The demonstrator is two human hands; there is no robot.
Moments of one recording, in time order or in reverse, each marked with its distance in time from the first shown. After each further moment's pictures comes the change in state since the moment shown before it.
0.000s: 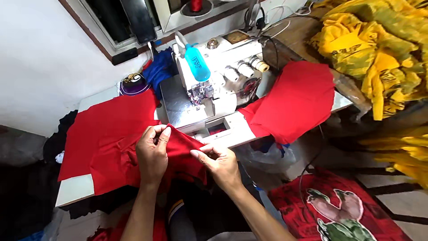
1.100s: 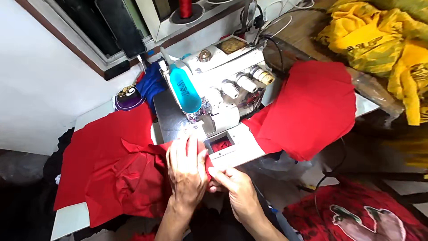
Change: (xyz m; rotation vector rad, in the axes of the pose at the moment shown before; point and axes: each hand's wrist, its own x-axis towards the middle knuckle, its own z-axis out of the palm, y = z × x) left_hand -0.008 -0.020 0.084 0.671 -0.097 0.470; right_hand 0.009 0.009 -0.017 0.431 0.093 0.530
